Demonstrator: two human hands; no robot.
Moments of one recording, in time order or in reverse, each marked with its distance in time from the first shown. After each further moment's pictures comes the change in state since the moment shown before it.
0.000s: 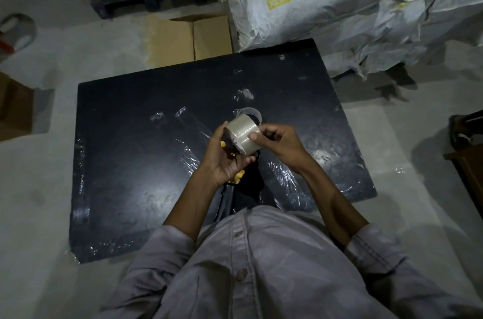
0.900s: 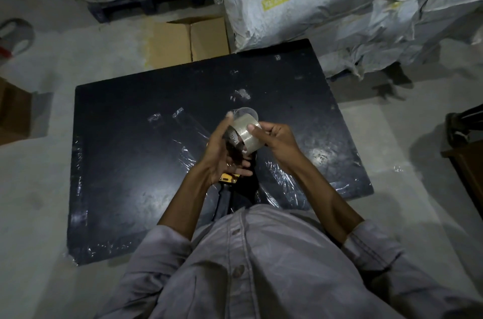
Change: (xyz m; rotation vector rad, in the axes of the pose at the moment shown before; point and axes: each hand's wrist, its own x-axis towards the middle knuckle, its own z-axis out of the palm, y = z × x) left_hand -0.001 0.003 -0.004 0.504 -0.038 0.099; right_hand 0.002 0.005 0.008 0.174 0.089 0.058
